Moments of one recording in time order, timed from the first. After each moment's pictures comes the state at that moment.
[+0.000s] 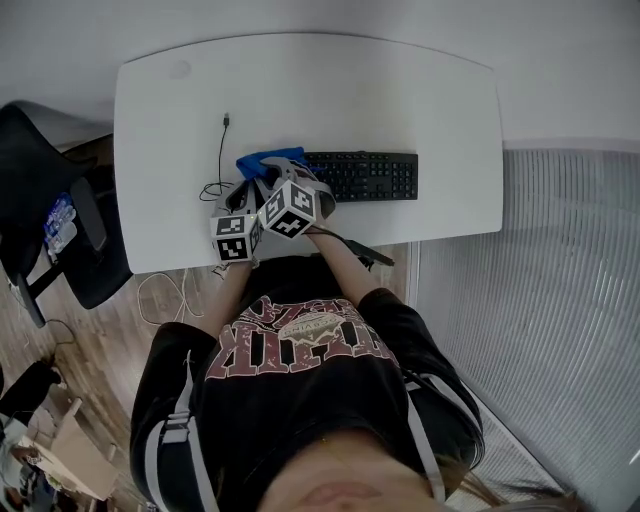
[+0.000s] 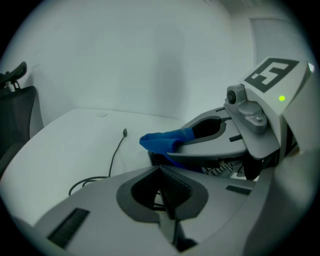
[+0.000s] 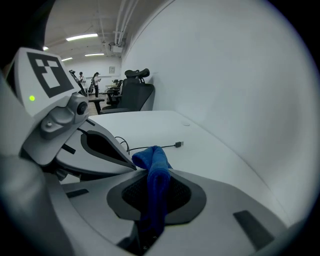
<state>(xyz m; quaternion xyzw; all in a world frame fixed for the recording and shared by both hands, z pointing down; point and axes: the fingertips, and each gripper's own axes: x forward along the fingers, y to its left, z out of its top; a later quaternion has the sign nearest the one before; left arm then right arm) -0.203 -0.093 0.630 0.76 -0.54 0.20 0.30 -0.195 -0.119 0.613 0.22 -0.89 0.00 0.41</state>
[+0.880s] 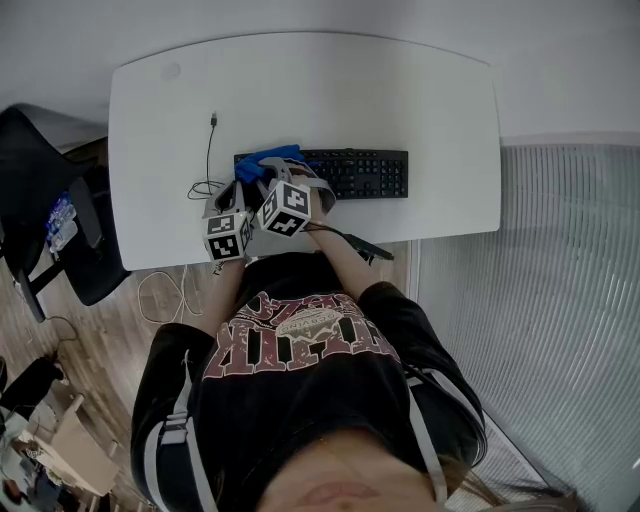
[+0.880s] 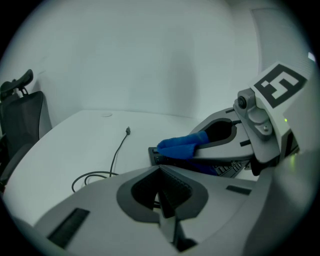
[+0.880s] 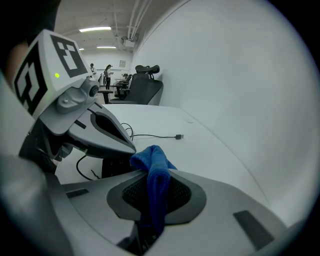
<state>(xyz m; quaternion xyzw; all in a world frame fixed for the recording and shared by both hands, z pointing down) -0.203 -0.086 0.636 0.73 -0.58 0.22 0.30 -0.166 -0.109 0.626 0.18 -0.88 -0.05 0.43</state>
